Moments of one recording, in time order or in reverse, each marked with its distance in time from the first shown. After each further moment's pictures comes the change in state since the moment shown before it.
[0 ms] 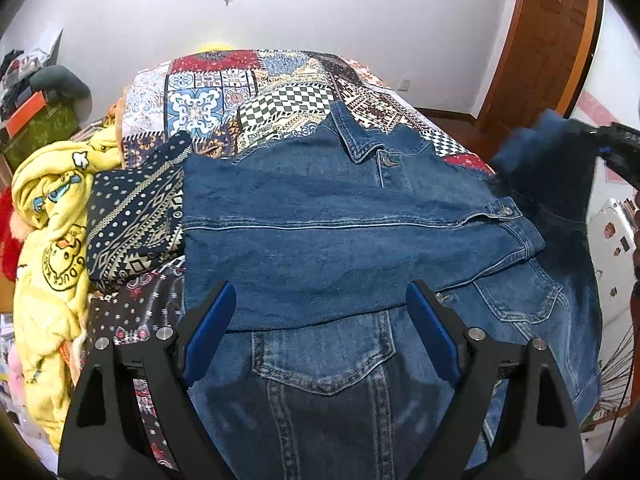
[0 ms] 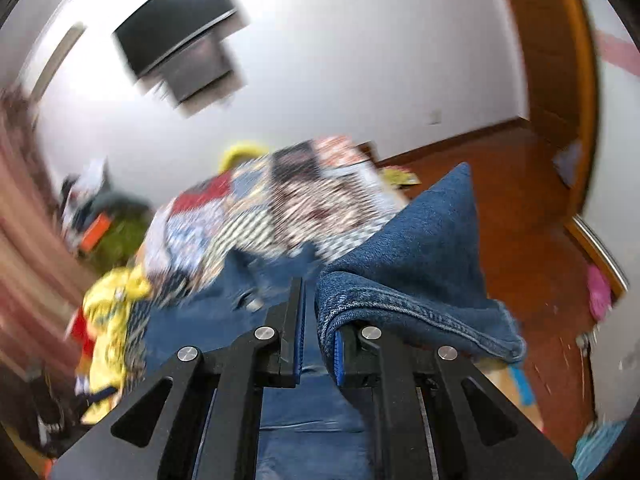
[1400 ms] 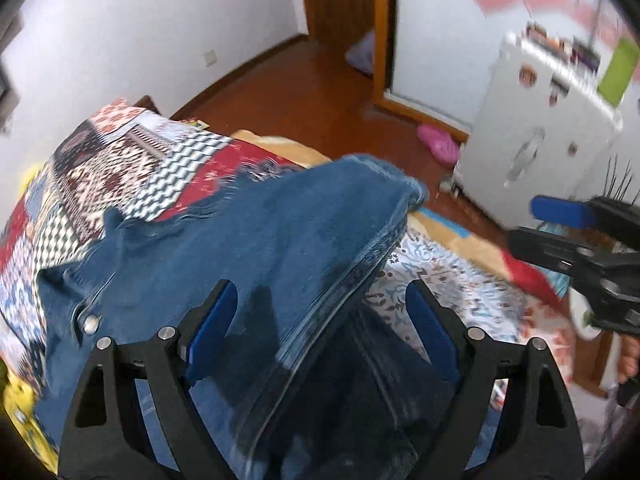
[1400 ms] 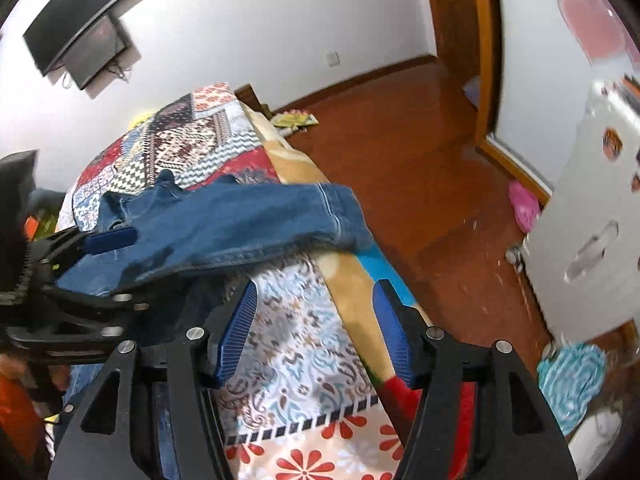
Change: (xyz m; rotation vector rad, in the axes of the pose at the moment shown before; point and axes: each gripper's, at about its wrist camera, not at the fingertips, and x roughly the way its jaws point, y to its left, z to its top) left arm 0.143 -0.326 0.055 0.691 0.183 -0.225; right arm -0.025 -0.136 -0.078 0.209 0.149 -0.273
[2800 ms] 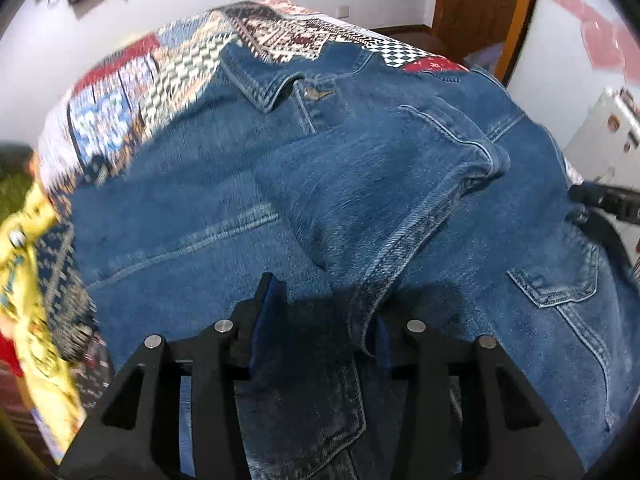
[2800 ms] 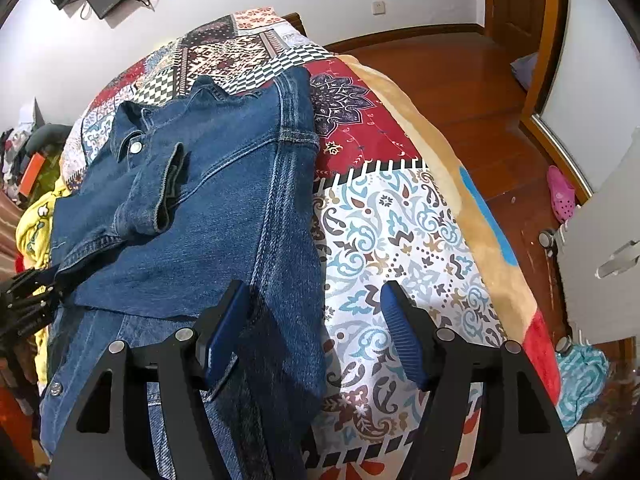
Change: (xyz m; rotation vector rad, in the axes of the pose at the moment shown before) left arm -0.069 0.150 -0.195 -0.371 0.051 0.172; right arm 0.046 0.066 -0.034 -0.136 0.193 0.030
